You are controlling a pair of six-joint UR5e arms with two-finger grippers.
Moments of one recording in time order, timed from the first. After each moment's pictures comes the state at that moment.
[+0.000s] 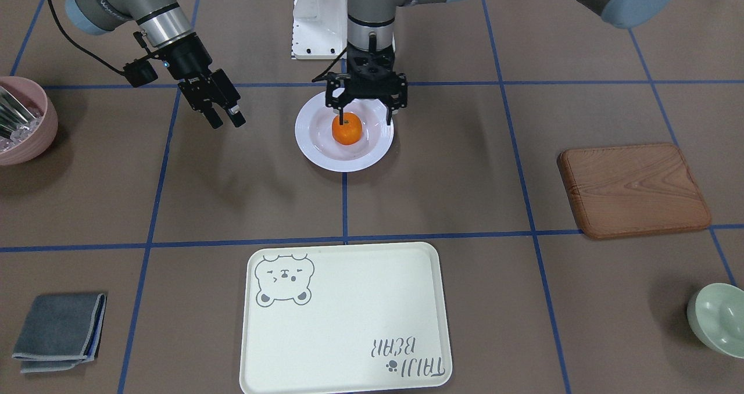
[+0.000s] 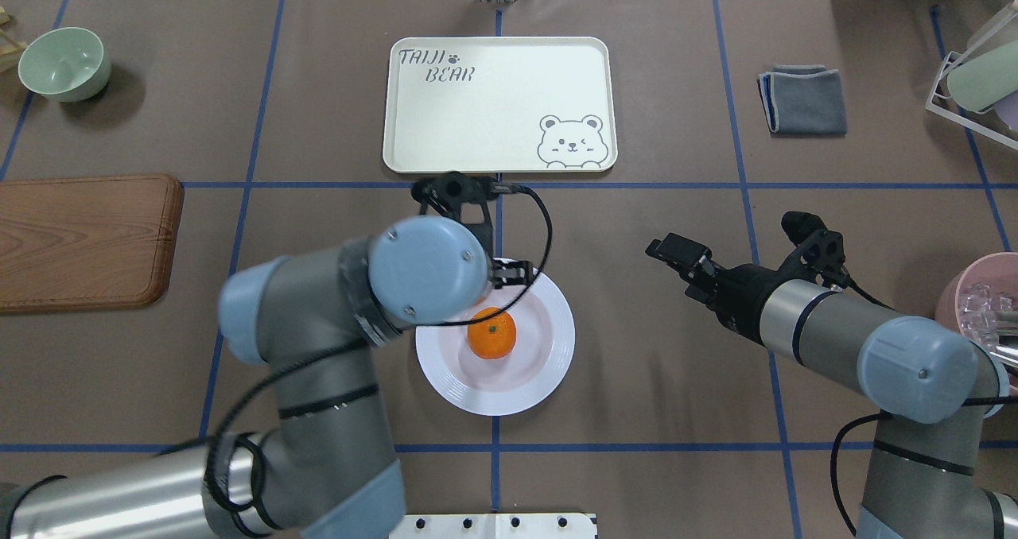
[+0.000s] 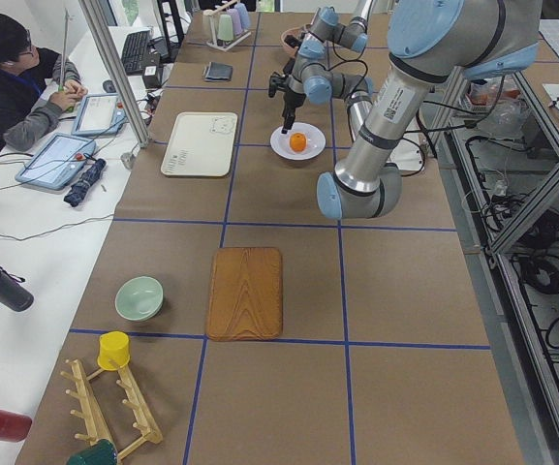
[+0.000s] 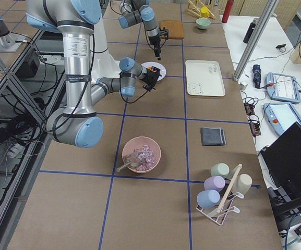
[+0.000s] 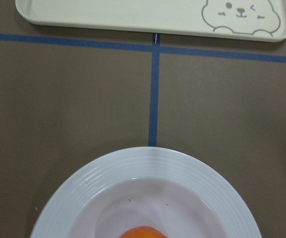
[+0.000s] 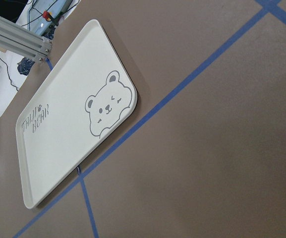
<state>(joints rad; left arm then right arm) -0.48 -2.28 -1.86 -1.45 -1.64 -1.23 0.34 -1.54 1.99 -0.73 1.31 1.95</state>
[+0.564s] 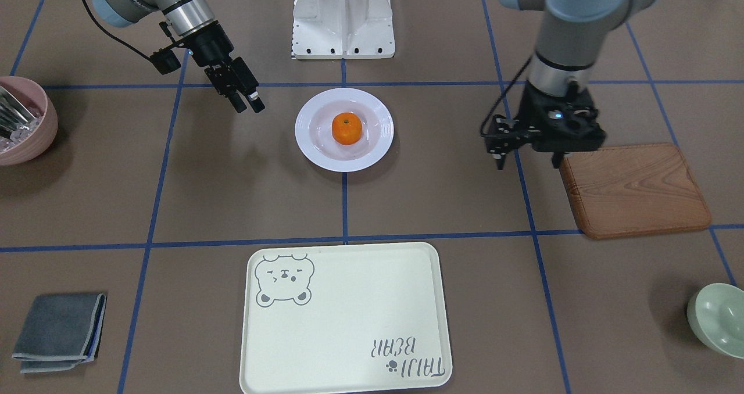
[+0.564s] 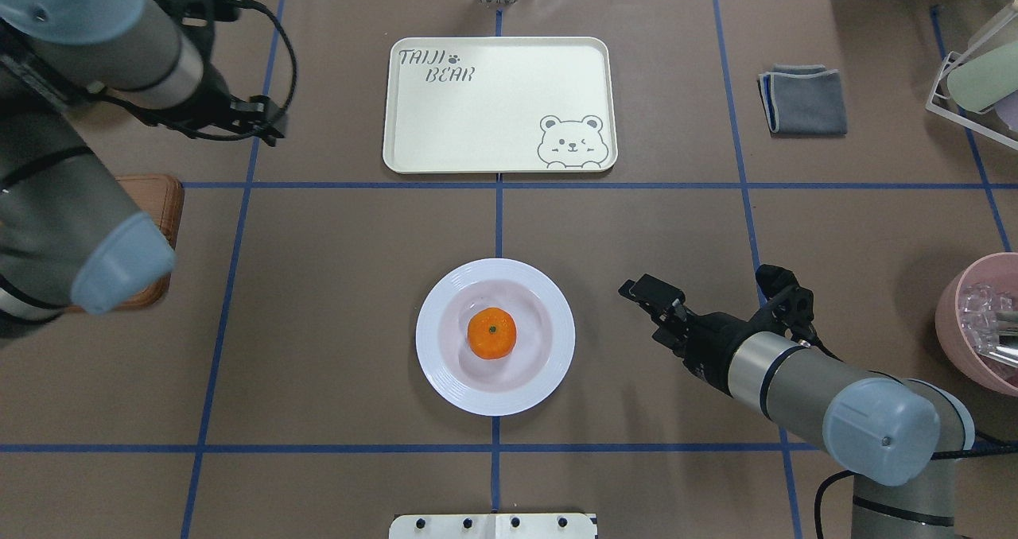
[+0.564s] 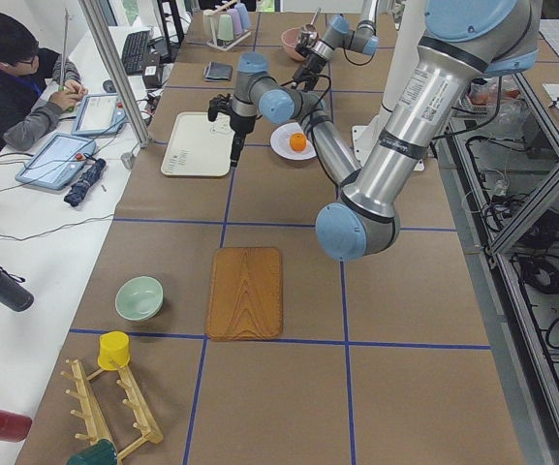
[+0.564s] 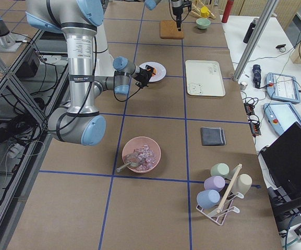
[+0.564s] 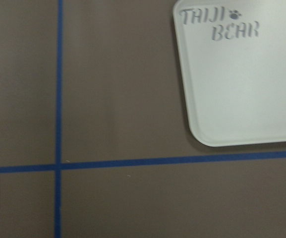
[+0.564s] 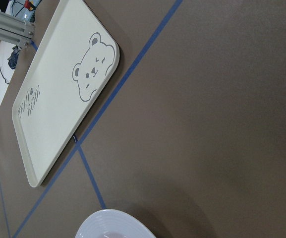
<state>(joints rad) -0.93 -2.01 -1.90 -1.42 -1.95 -0.78 0.24 -1.53 2.00 -0.73 1.24 2.11</state>
